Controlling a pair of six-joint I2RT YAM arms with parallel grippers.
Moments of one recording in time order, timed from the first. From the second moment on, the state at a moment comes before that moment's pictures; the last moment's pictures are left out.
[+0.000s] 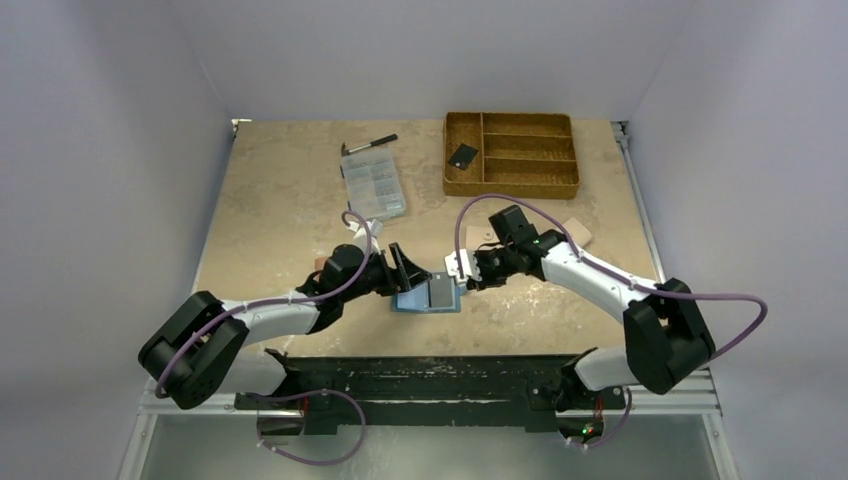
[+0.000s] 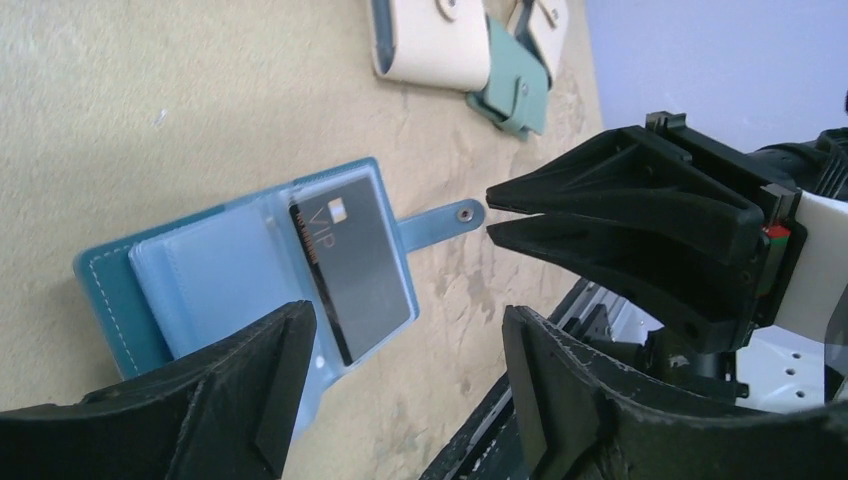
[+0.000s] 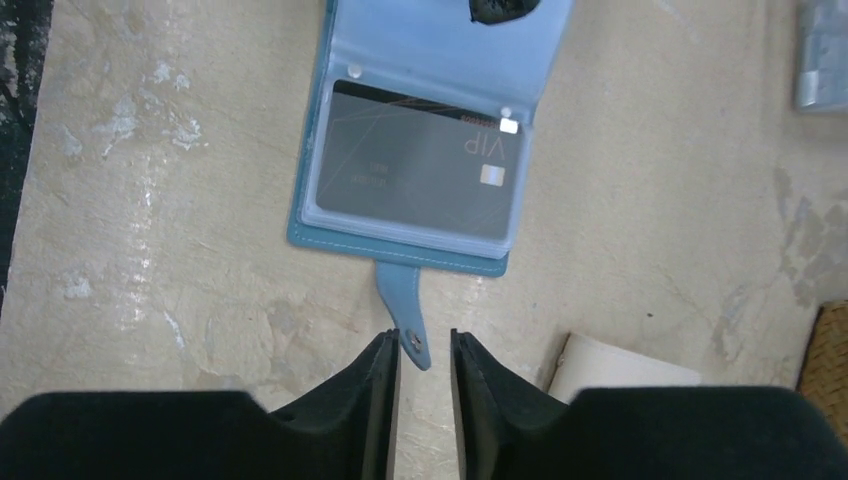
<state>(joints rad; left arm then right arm) -0.67 1.31 0.38 0.54 0.22 -0.91 0.55 1.41 0.84 -0.51 -0.54 -1.19</state>
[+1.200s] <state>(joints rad) -0.73 1.41 0.33 0.63 0.17 -0.96 0.61 1.50 0.92 -0.33 -0.68 -0.53</state>
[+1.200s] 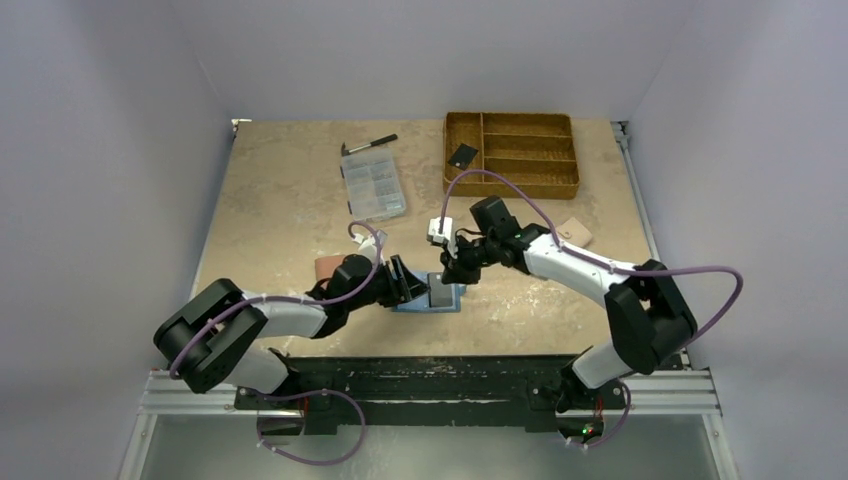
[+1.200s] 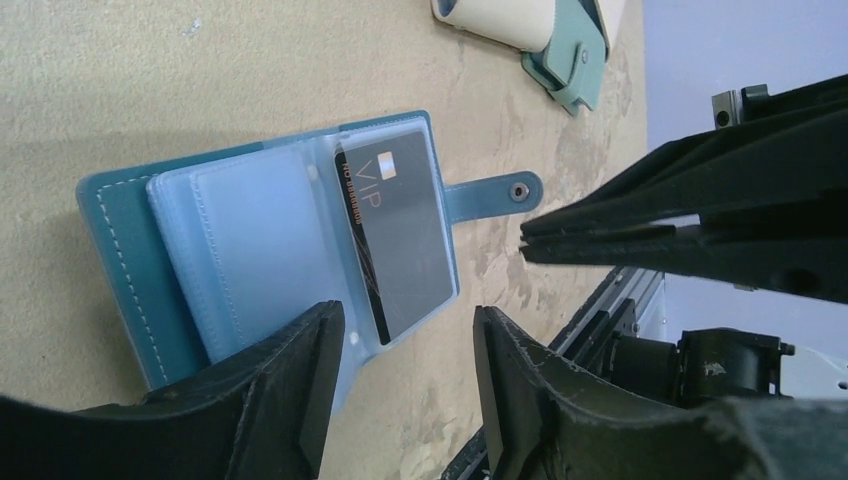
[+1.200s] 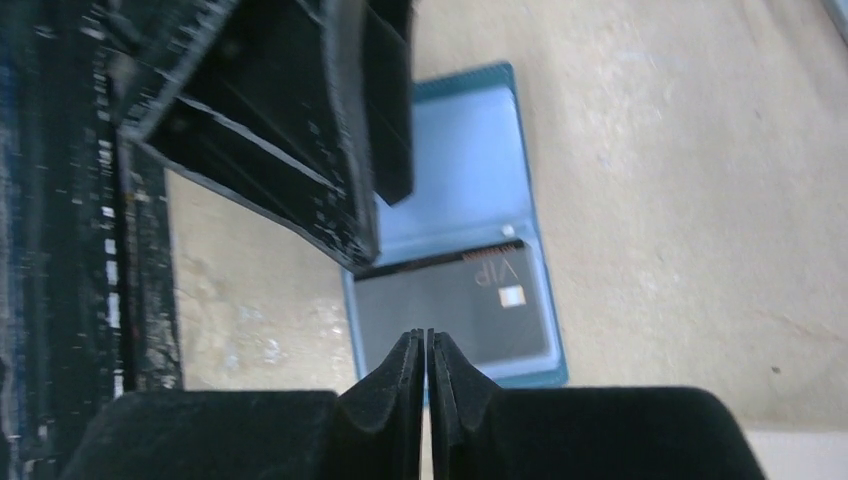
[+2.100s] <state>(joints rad) -0.75 1.61 0.40 0.73 0.15 -0.96 0.64 1.75 1.05 -0.49 -0.43 -0.56</state>
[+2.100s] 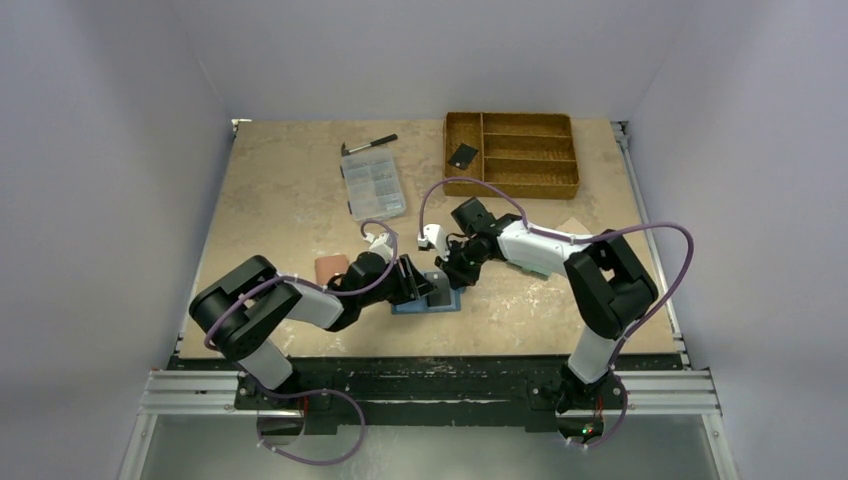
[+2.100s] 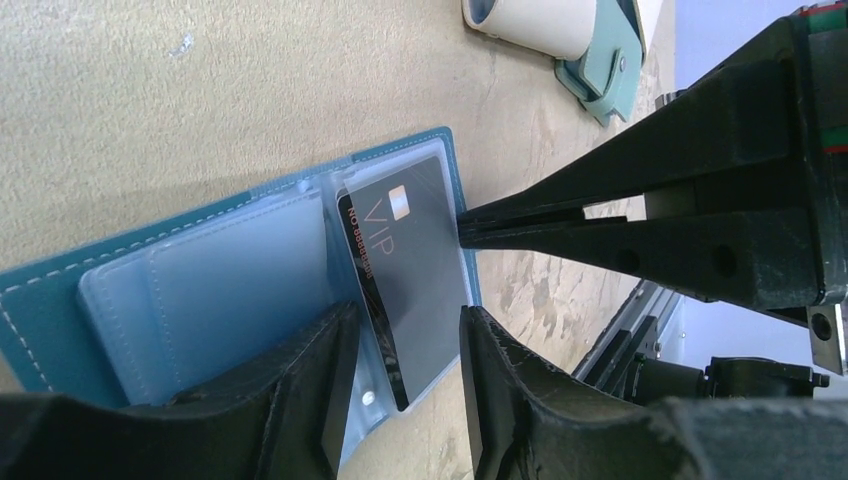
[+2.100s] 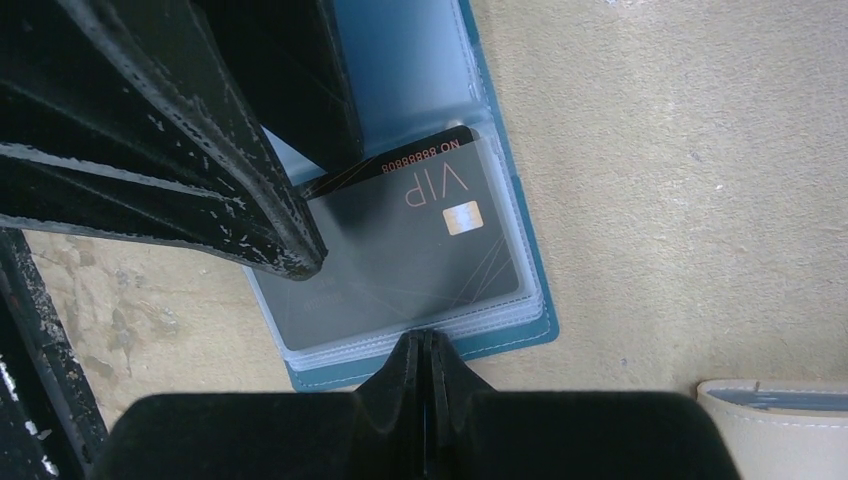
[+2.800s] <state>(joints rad) -0.75 1.63 0.29 0.87 0.10 -1.04 0.65 1.79 1.10 -0.53 -0.44 -0.49</state>
